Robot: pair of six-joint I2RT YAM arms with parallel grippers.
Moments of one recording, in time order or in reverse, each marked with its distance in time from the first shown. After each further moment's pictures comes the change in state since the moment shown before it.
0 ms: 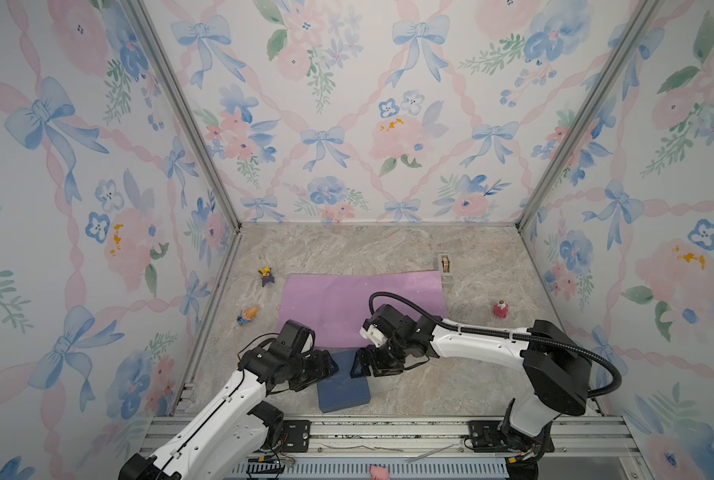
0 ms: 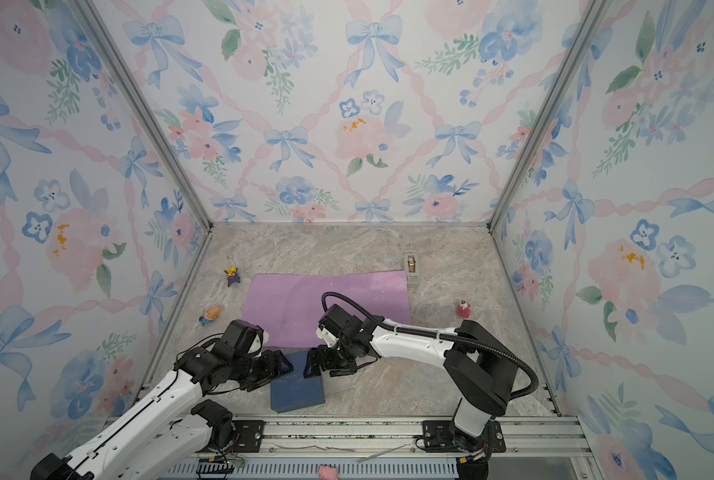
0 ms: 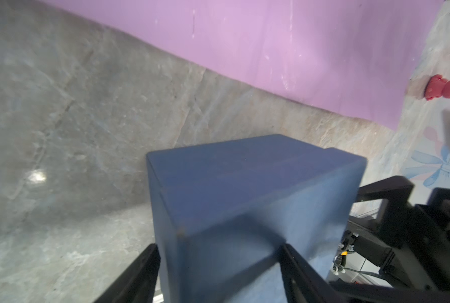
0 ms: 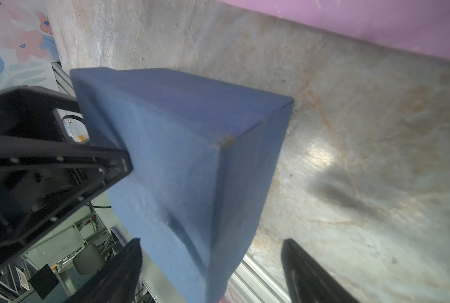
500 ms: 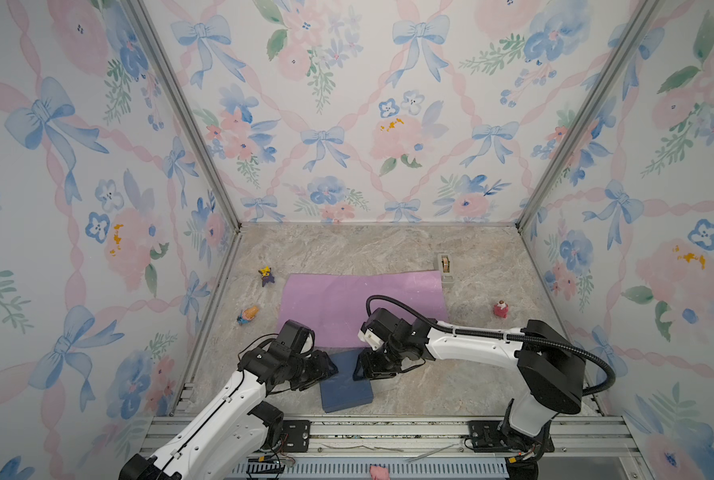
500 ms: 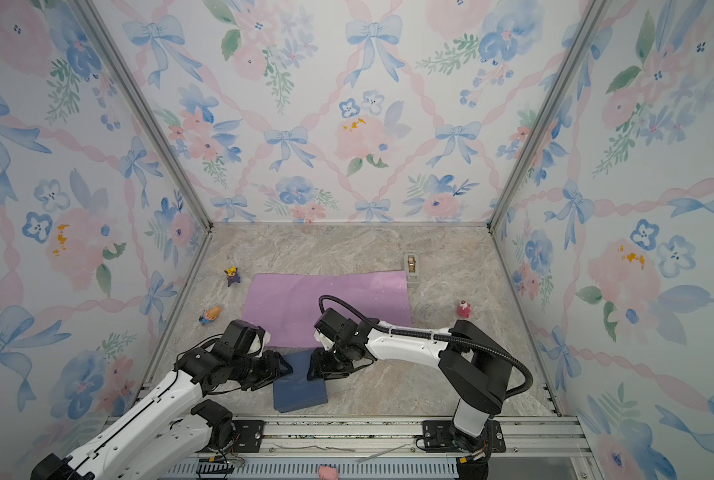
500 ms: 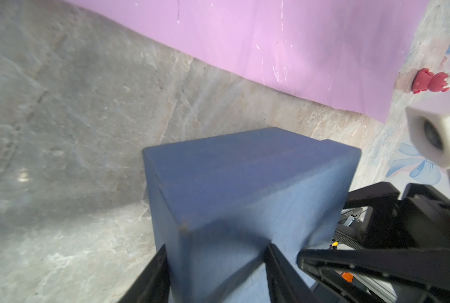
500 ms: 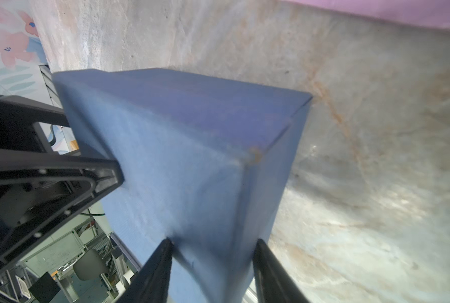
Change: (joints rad) left arm 0.000 -0.004 -0.003 0.011 0.031 0.003; right arm 0.036 0.027 0.021 -0.016 0.049 0.041
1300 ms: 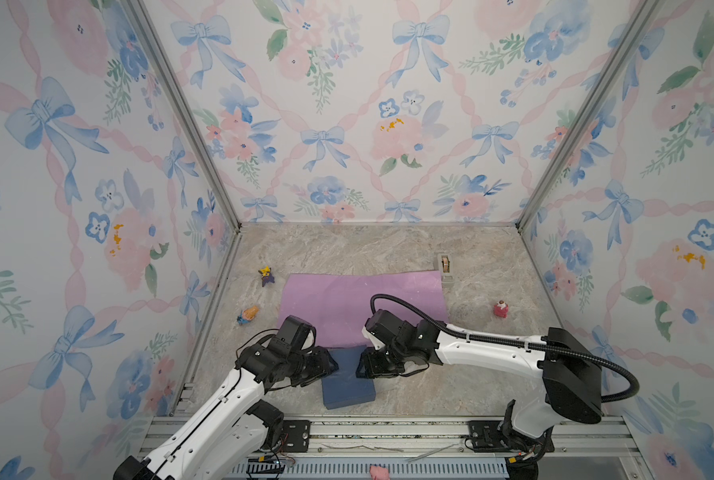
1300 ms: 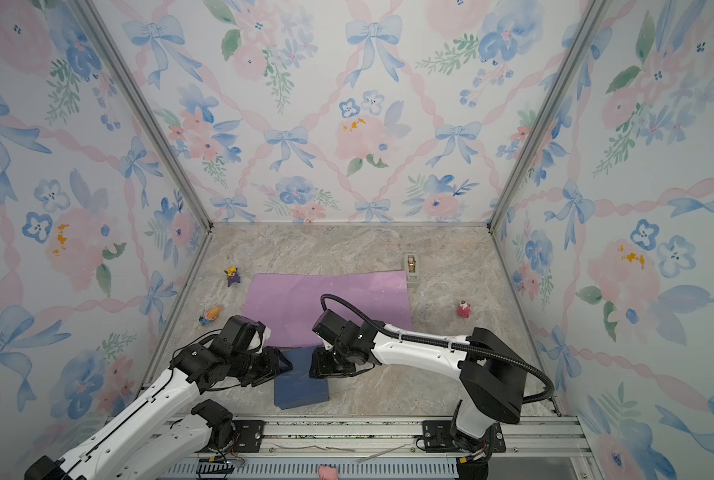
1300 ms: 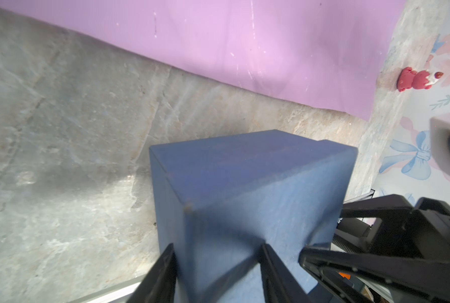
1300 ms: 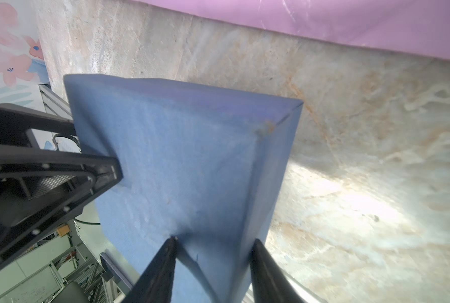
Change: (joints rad) left arm -0.032 0.005 0.090 -0.050 -0.016 -0.013; right arm 0.044 -0.104 0.016 -0.074 0.139 0.057
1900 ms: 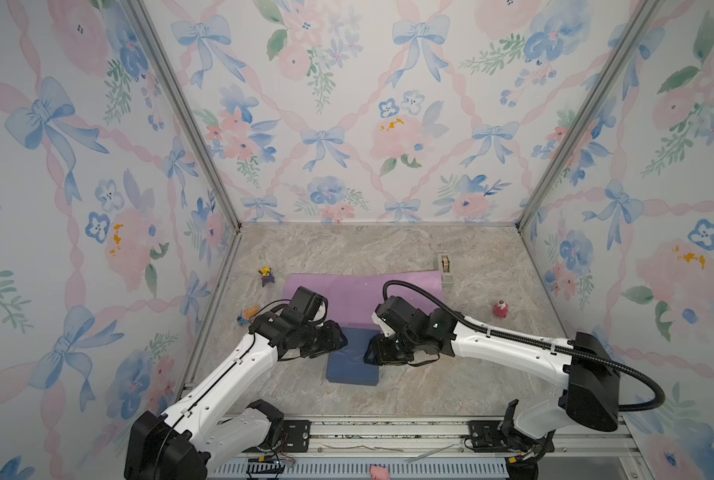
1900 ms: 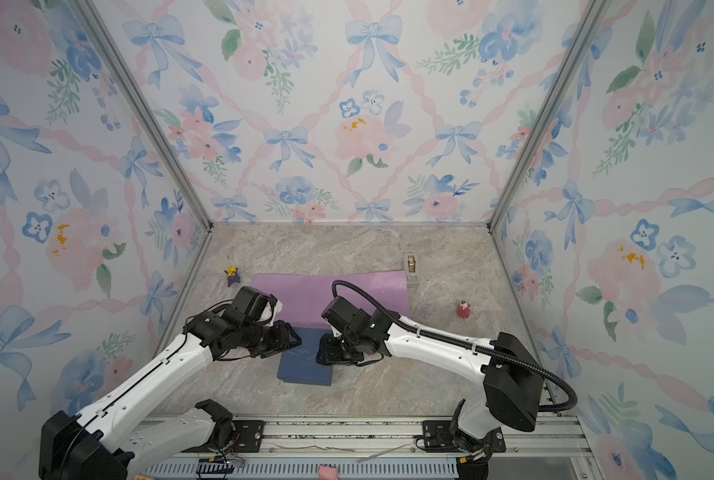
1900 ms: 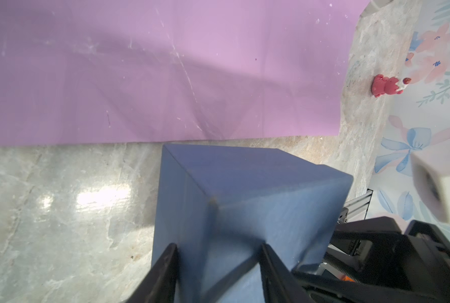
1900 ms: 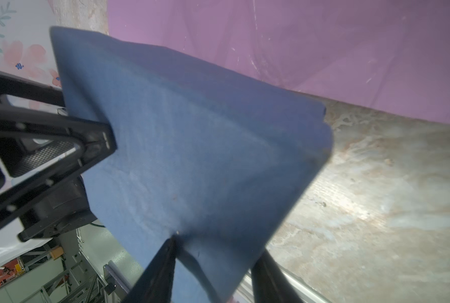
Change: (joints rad) left arm -0.005 0.288 0.283 0.013 -0.031 0.116; right arm -0.083 -0.077 0.057 -0.117 0.042 -0.044
